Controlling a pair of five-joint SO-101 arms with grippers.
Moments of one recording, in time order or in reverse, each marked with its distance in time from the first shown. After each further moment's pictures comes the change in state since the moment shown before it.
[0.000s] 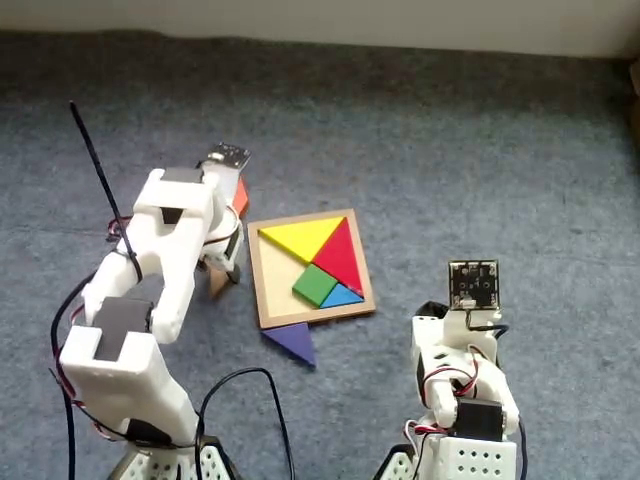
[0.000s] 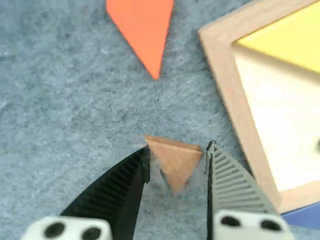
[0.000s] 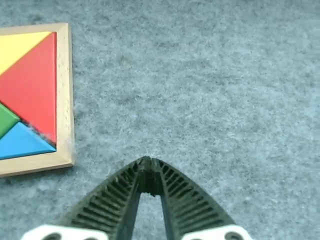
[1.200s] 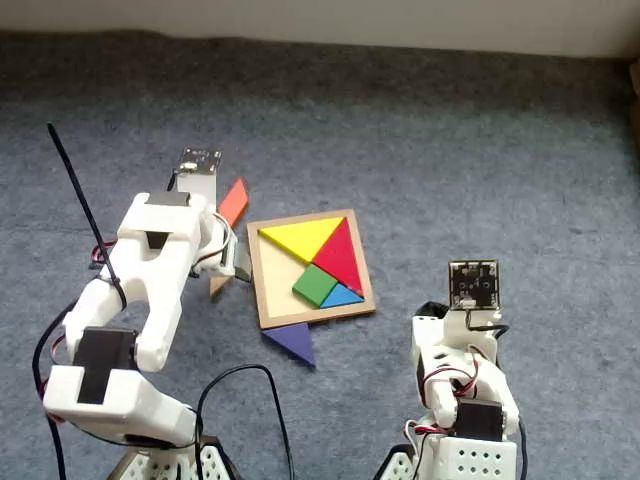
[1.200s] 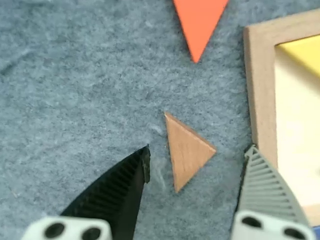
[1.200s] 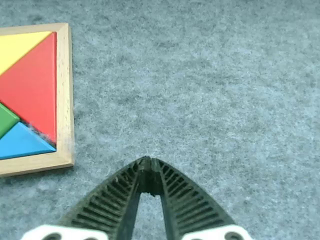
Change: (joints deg) left arm -3.5 -9.1 13.6 -9.2 11.6; right arm 0.0 0.0 0.0 0.0 0.0
